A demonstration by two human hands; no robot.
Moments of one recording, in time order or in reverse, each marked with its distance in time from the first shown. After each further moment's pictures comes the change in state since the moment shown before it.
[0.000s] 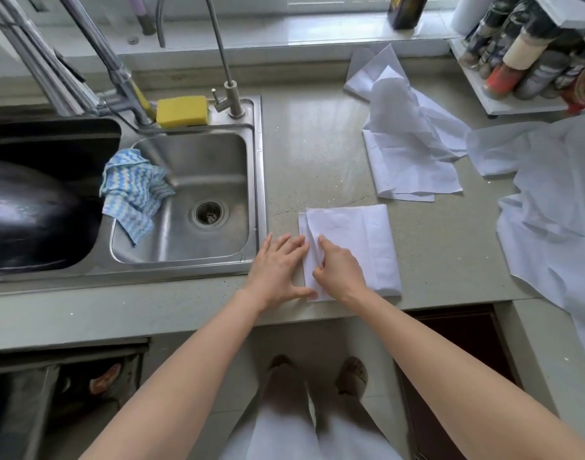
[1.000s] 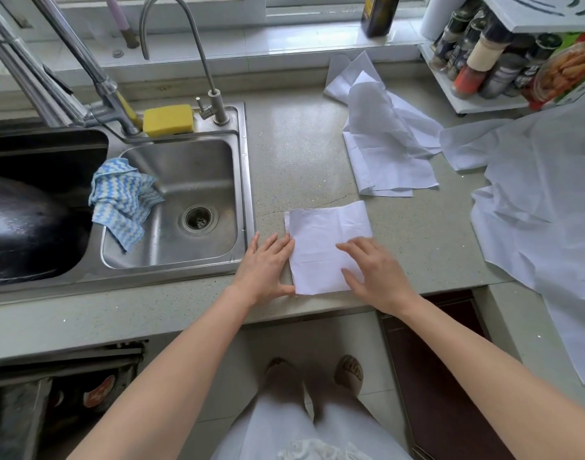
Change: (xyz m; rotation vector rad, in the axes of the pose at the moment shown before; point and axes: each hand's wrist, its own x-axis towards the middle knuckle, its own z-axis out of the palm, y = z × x) left_hand -0.002 0.003 -0.005 0.131 -0.074 0.024; right_hand -0.047 0.073 -0.050 -0.220 0.271 -0.460
